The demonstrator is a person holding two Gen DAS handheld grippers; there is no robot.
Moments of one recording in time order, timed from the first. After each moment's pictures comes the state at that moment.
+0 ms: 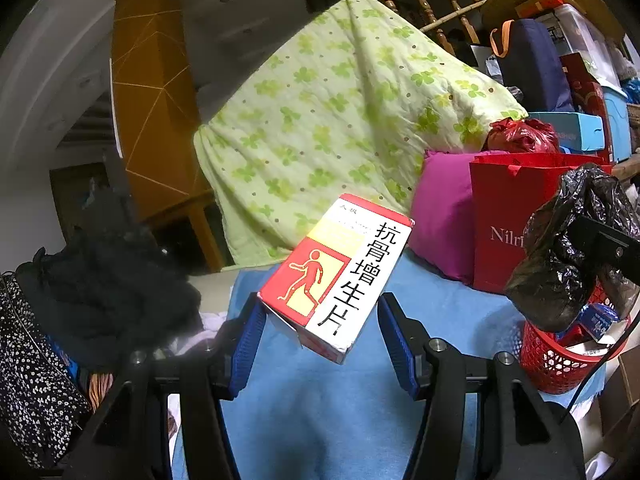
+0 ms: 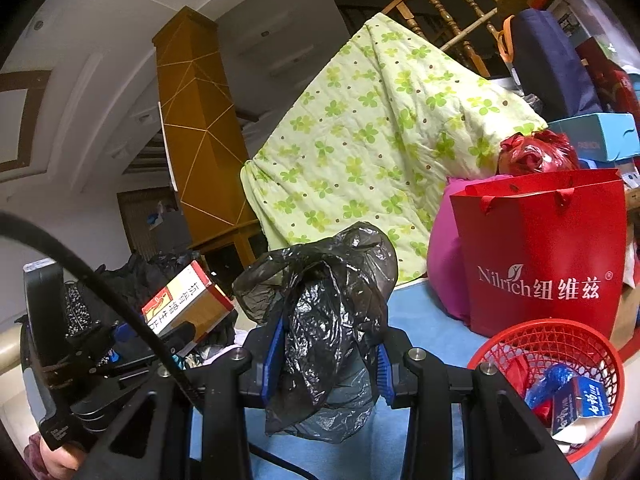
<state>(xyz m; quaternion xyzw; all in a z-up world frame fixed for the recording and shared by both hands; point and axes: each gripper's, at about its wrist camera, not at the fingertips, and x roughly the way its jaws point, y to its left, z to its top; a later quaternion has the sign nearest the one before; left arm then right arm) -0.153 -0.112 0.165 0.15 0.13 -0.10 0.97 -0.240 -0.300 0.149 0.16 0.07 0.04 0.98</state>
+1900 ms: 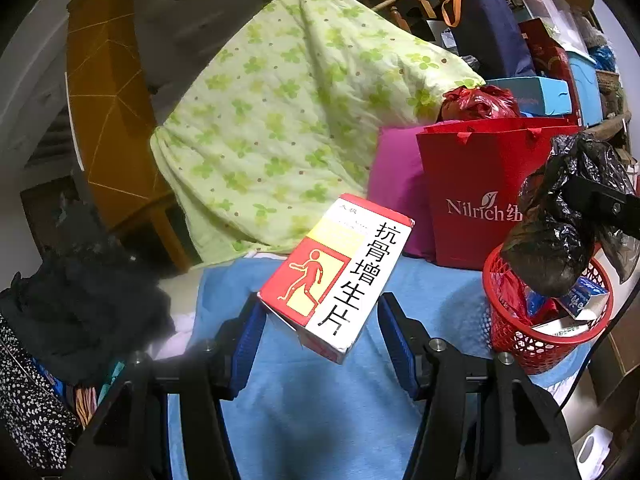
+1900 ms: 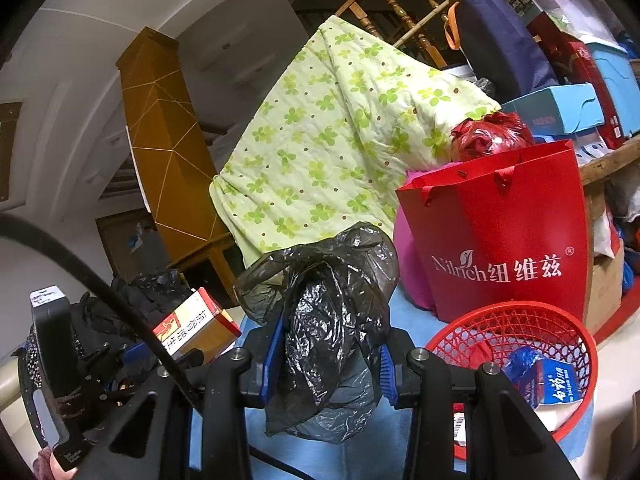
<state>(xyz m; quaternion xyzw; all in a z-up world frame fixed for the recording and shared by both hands) -0.153 -0.164 0.144 0.20 0.16 -0.15 0.95 -0.261 -0.354 0.137 0.21 0.08 -0.01 0.97</state>
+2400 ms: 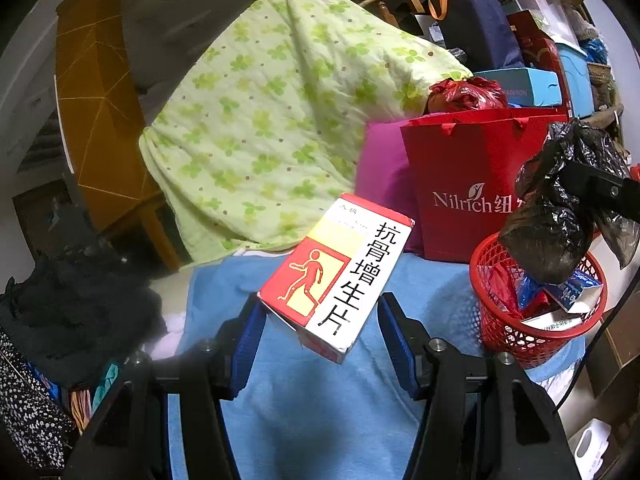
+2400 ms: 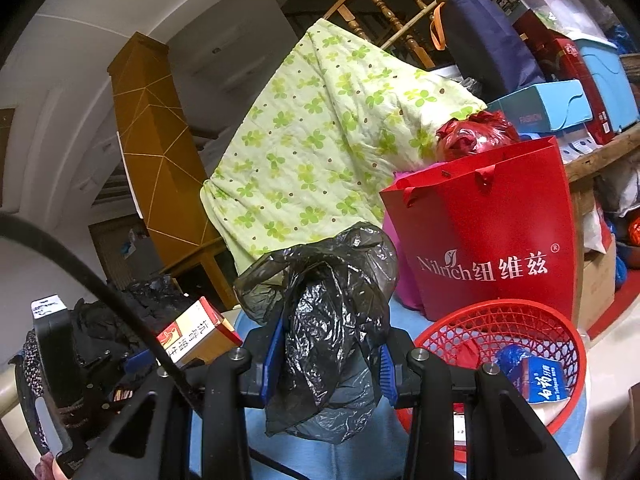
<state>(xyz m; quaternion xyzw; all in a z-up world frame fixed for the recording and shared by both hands) -0.157 -0.177 0.135 0.21 0.17 -0.17 0.95 -0.267 -0.368 0.134 0.22 0.07 -0.01 0.97</state>
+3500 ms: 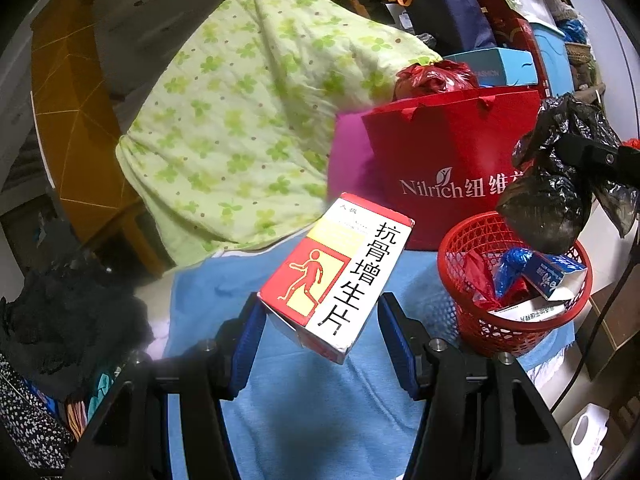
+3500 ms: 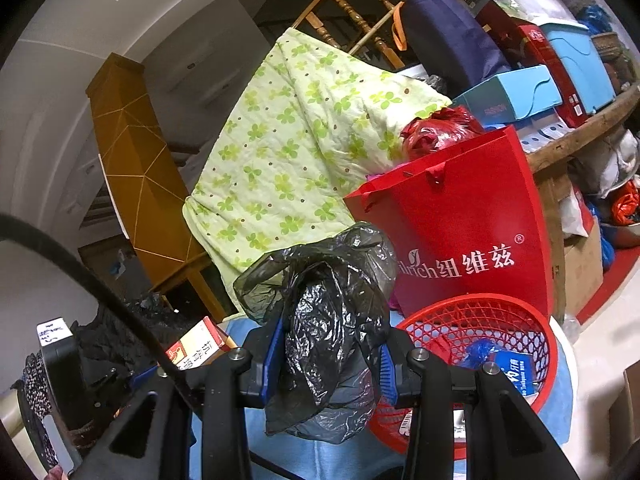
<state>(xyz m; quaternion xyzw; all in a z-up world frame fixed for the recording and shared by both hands) -0.169 -0.213 0.122 0.24 0.18 -0.19 0.93 -0.292 -0.402 0.122 0.26 0.07 -0.05 0.96</state>
